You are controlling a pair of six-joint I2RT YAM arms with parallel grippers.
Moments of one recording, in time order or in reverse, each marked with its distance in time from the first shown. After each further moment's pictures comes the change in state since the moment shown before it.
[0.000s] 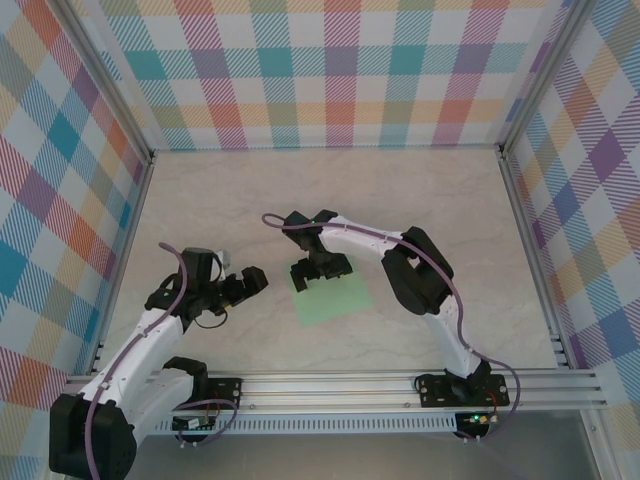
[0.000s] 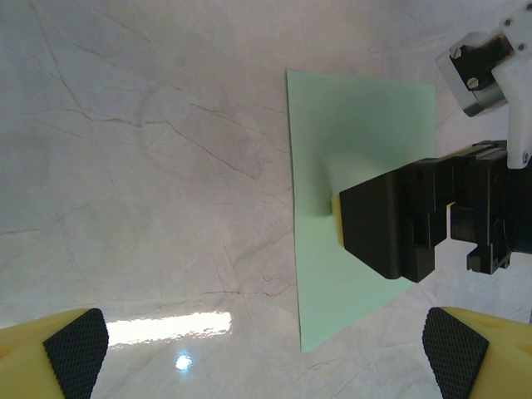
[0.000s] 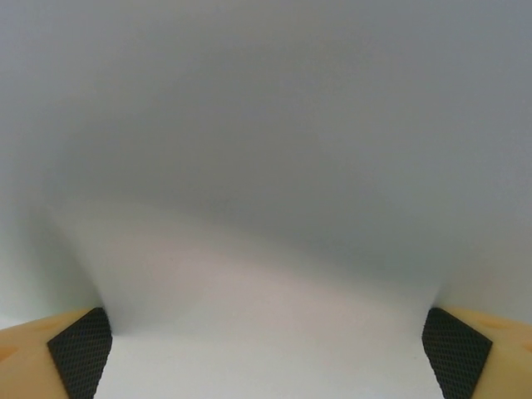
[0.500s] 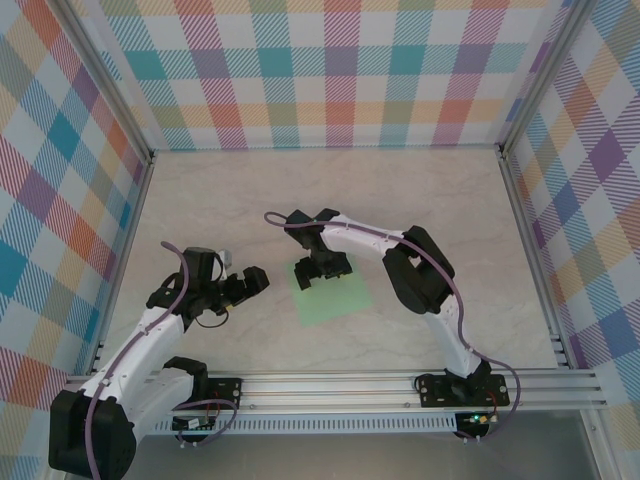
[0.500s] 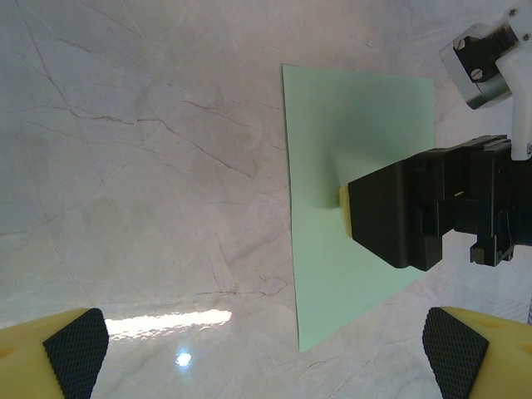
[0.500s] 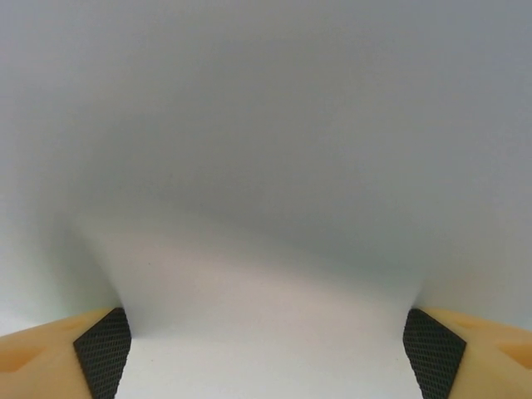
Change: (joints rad) left arm -0.005 0.012 0.000 0.011 0.003 0.000; right arm -0.011 -0.001 -0.004 -0.004 0.000 -0.001
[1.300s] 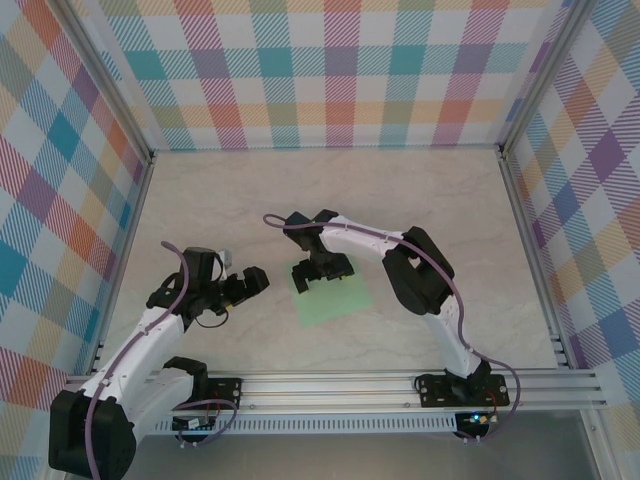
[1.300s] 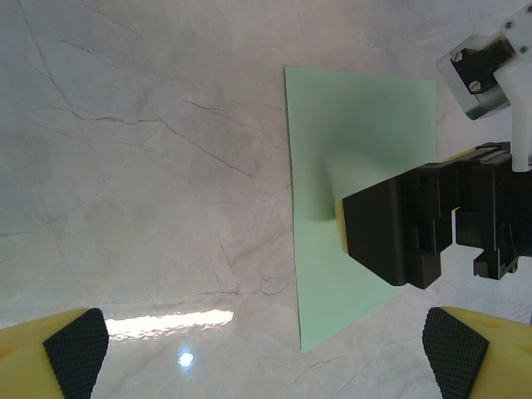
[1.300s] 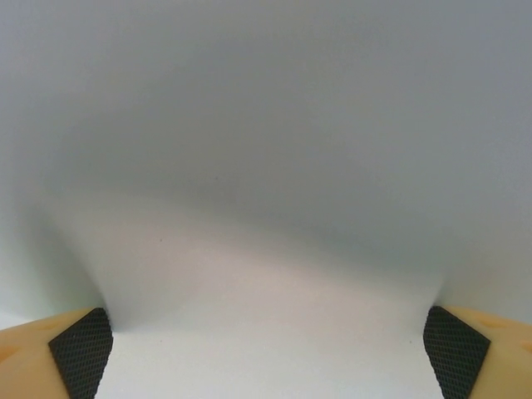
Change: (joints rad) left arm 0.000 0.000 0.001 -0.003 -0.003 0.005; right arm 0.003 -0.006 0.002 -0.029 -0.007 0.005
